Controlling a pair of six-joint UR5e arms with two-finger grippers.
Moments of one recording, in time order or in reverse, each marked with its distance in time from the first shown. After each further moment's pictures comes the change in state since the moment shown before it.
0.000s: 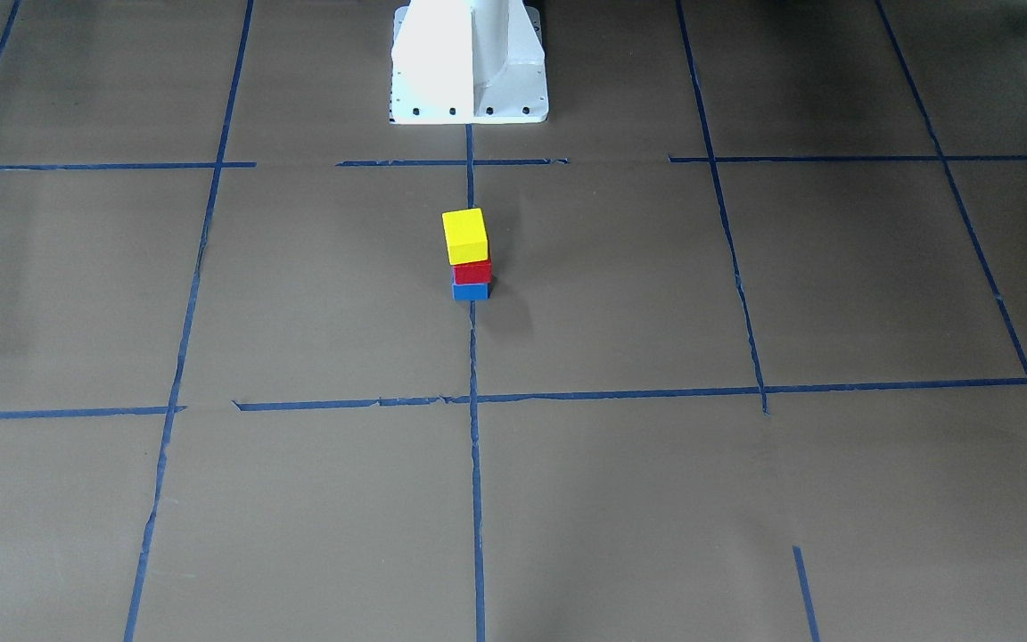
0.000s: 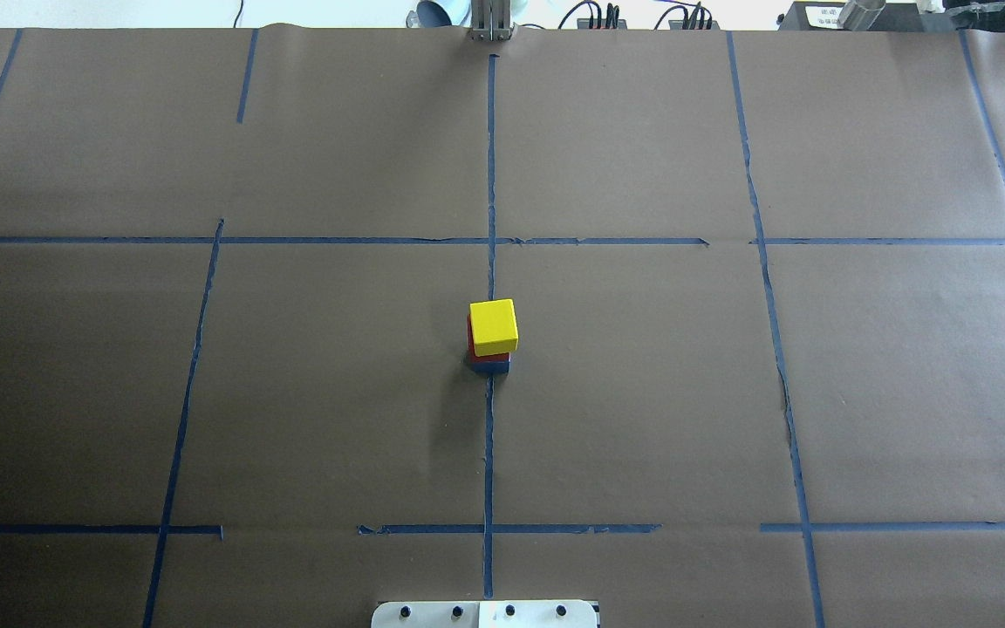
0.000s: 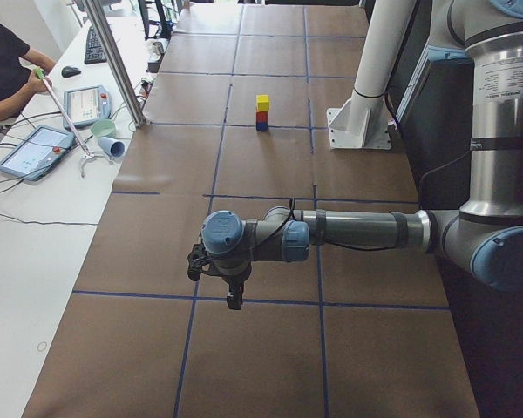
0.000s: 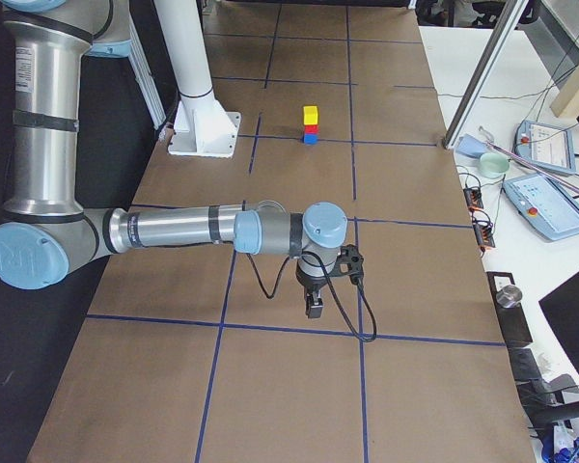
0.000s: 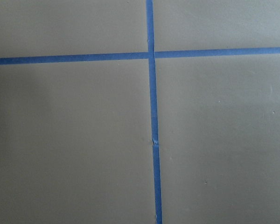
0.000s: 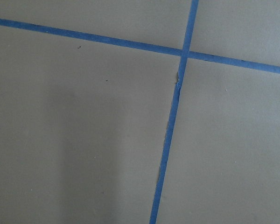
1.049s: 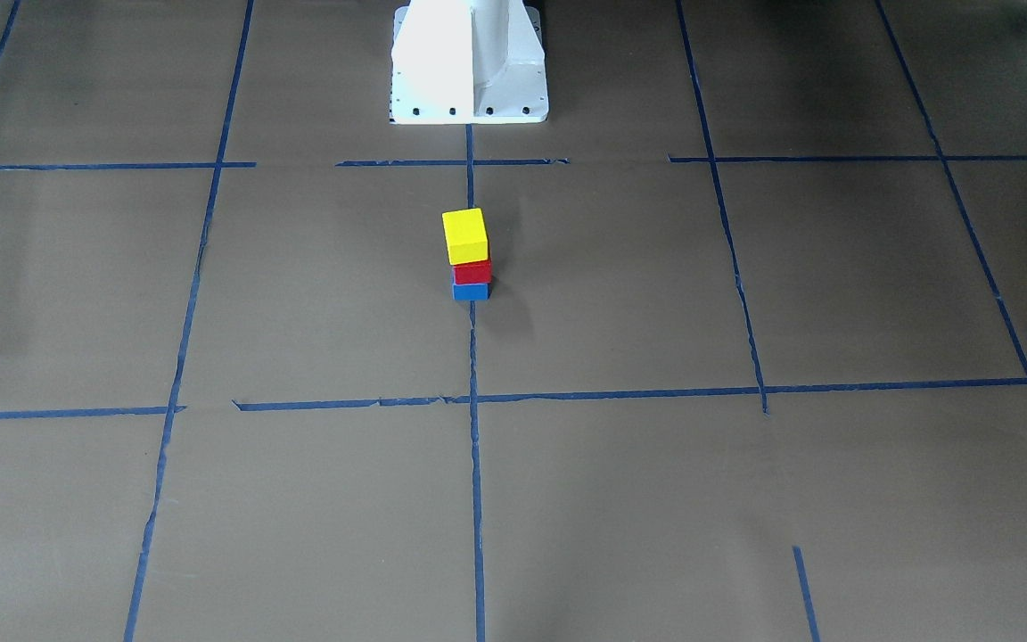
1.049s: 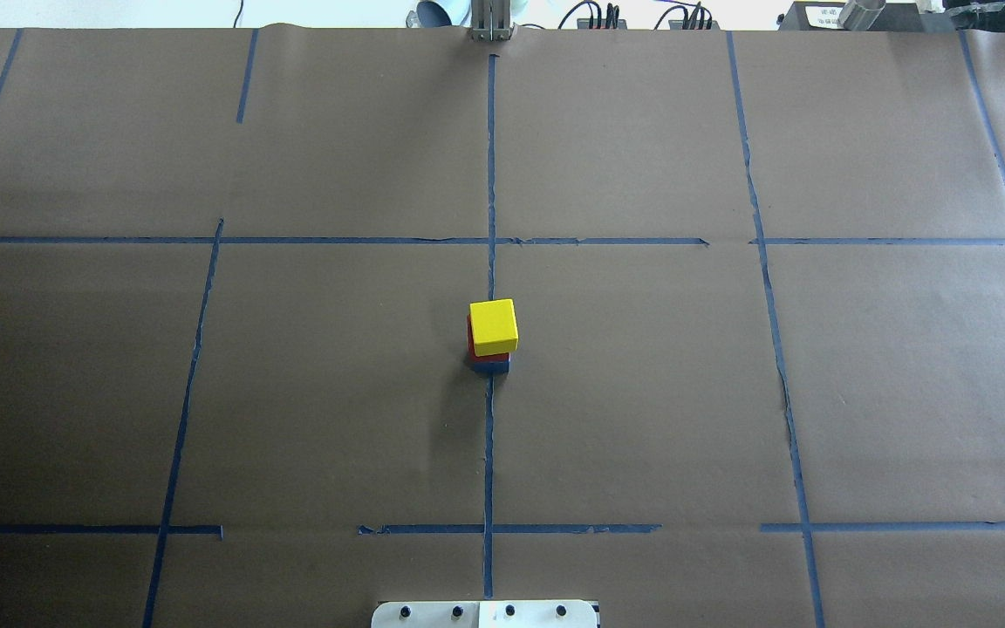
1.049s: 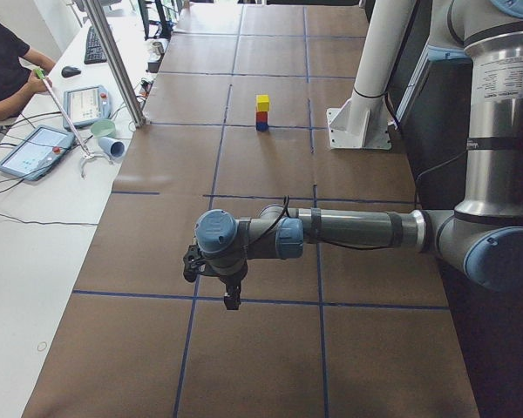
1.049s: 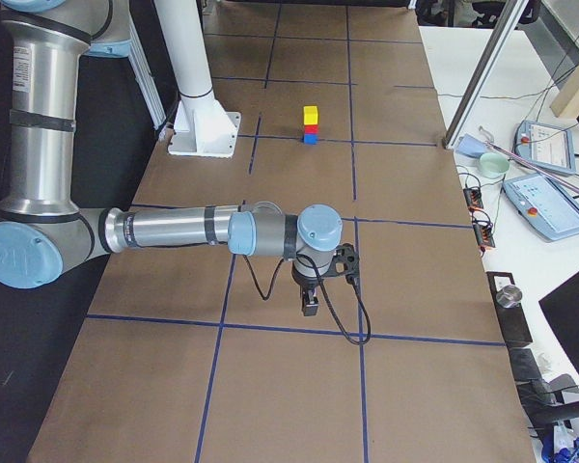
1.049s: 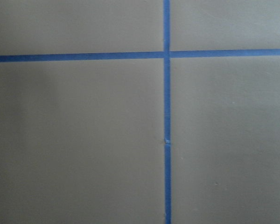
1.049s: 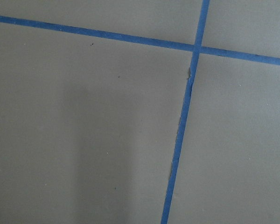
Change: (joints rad) left arm -0.004 -0.032 0.021 0.048 0.003 -0.004; right arm 0.009 -0.018 0.012 0.000 0.049 -0.014
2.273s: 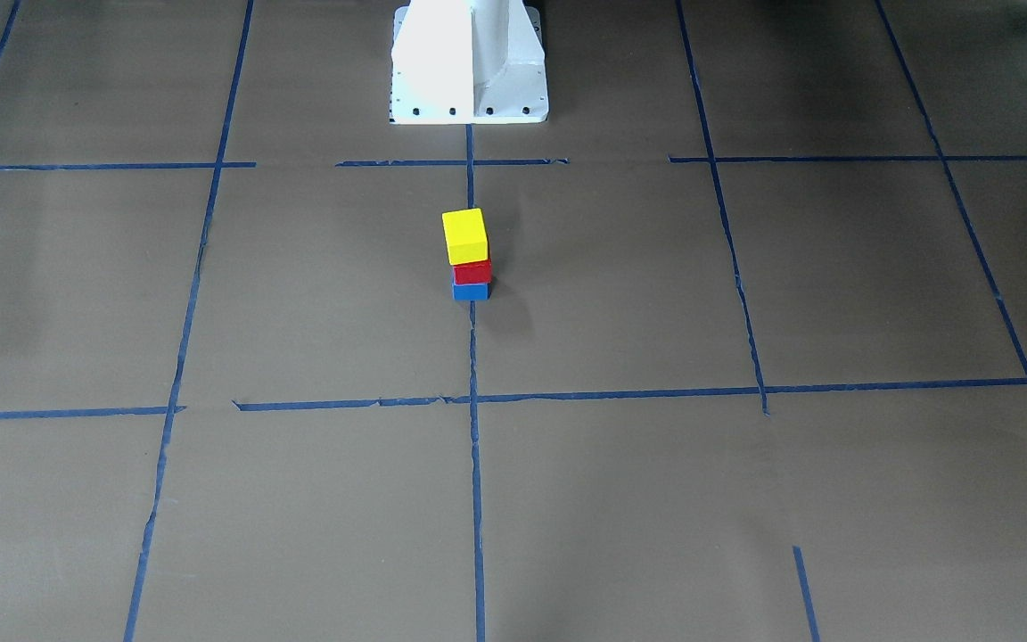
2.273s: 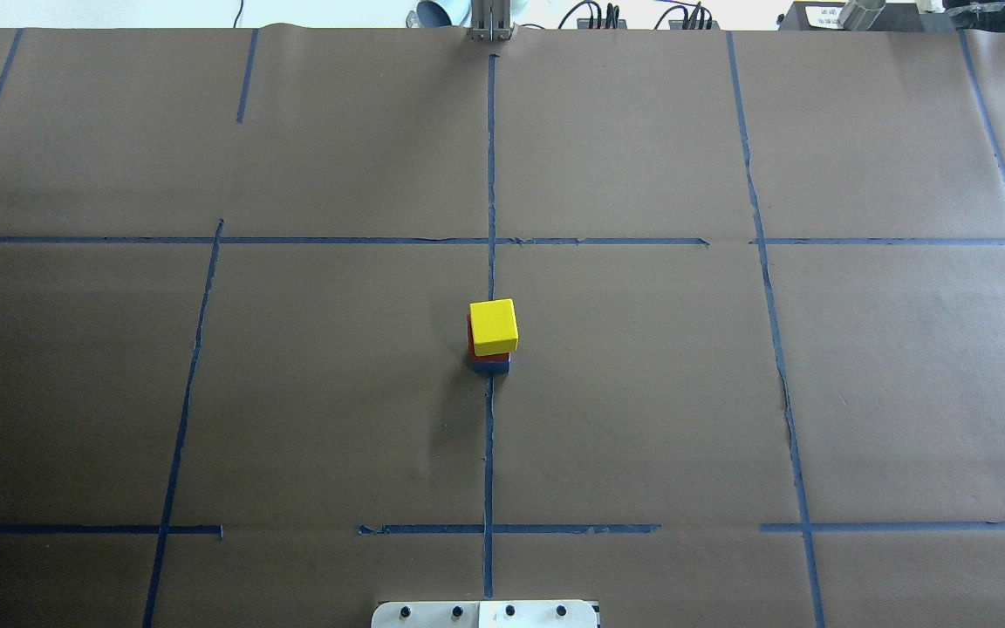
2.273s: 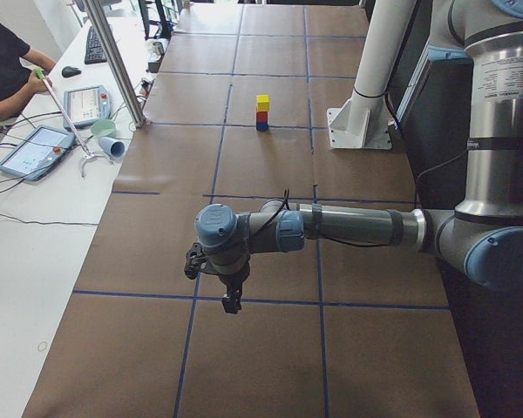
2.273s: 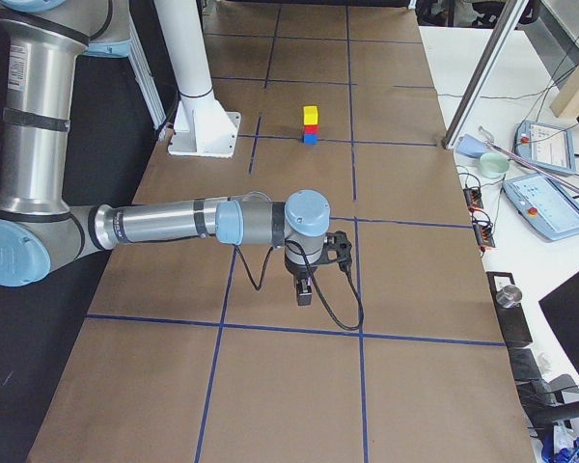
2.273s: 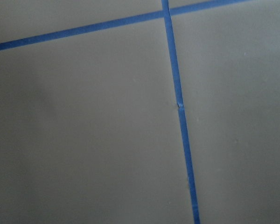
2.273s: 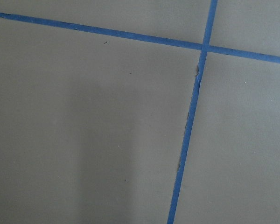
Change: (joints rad) left arm -0.007 -0.003 -0.036 0.046 0.078 0.109; right arm 0.002 -0.044 0.065 -0.001 0.001 0.008
